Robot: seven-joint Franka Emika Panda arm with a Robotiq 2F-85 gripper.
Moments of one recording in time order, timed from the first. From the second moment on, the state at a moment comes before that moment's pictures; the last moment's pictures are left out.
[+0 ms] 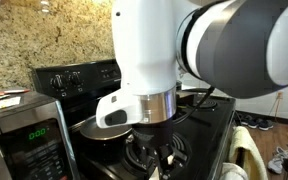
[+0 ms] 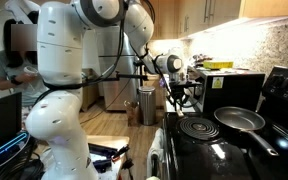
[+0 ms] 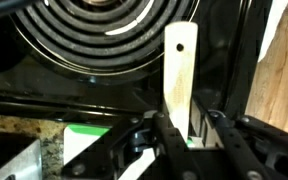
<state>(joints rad) 0.36 0.22 0.37 -2.11 -0.28 2.29 -0.74</state>
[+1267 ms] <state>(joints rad) 0.47 0.54 0.42 -1.72 -0.28 2.20 -0.79</state>
